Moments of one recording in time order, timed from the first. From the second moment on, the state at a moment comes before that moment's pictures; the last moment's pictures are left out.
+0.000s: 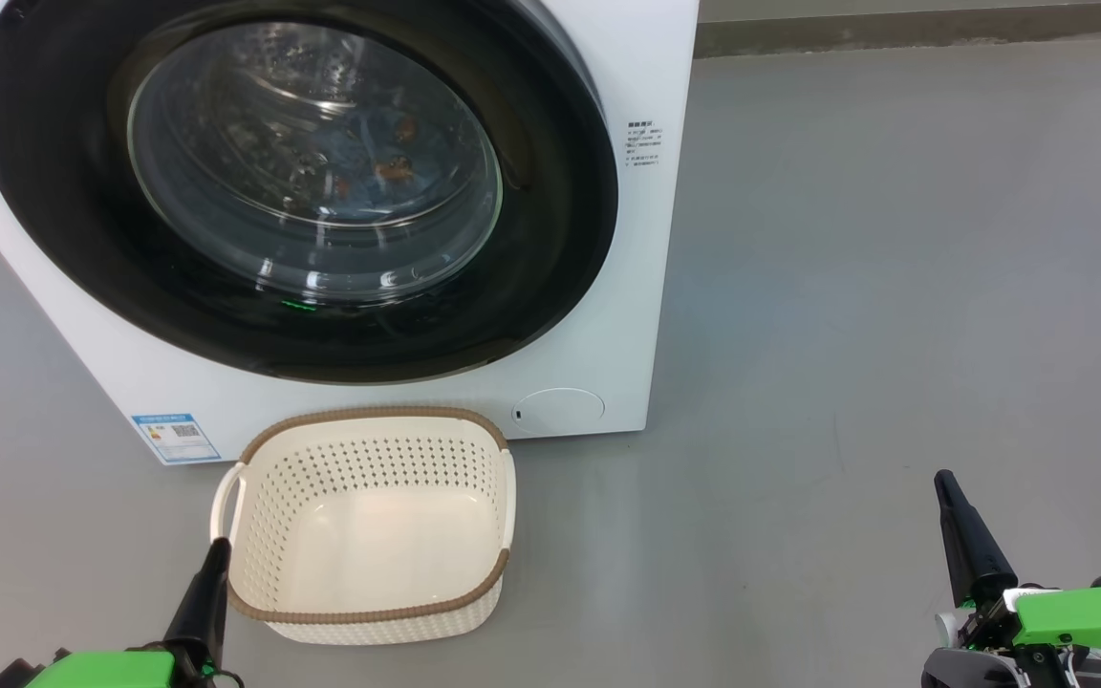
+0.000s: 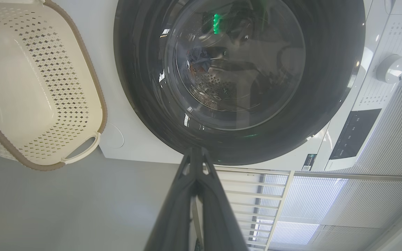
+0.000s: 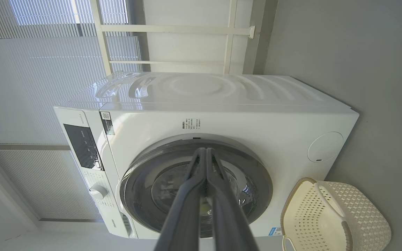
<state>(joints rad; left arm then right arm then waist) -0.07 0.02 0.08 0.26 -1.60 -0.12 0.11 -0.10 -0.06 -0.12 0.27 1.62 0.13 0.10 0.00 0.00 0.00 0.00</state>
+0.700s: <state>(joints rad) -0.07 0.02 0.08 0.26 -1.60 -0.12 0.11 -0.10 -0.06 -0.13 0.27 1.62 0.13 0.10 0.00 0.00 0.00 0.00</state>
